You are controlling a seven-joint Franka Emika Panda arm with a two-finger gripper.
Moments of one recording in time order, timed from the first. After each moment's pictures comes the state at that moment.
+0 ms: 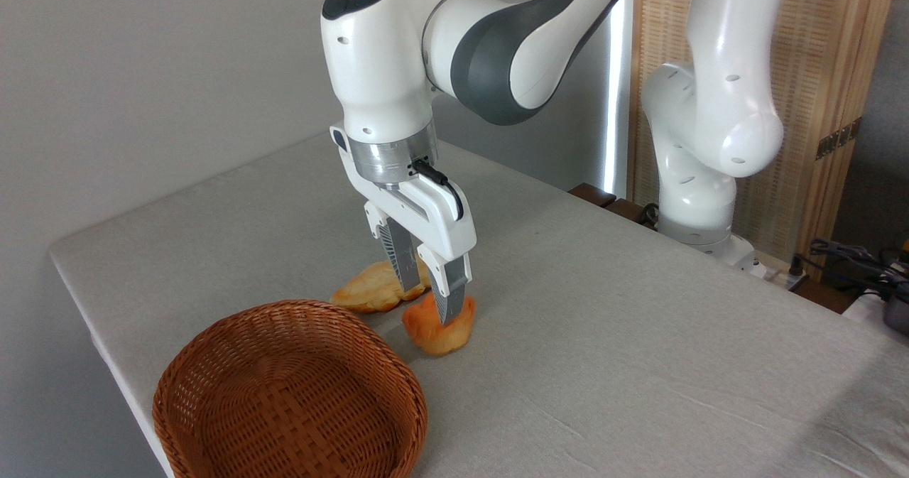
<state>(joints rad) -0.42 -0.15 0.34 -2.16 -0.02 1.97 0.74</state>
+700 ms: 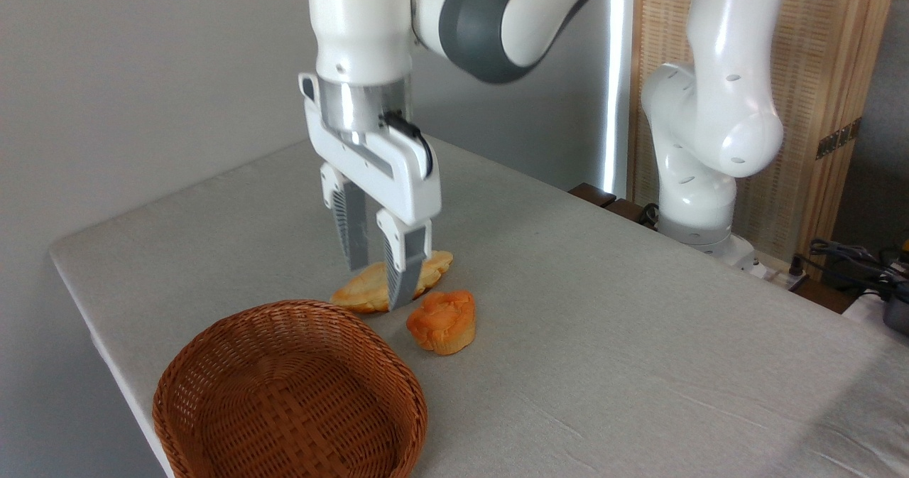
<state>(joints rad) -0.43 -0.16 0.34 -2.05 -0.03 2.04 0.74</state>
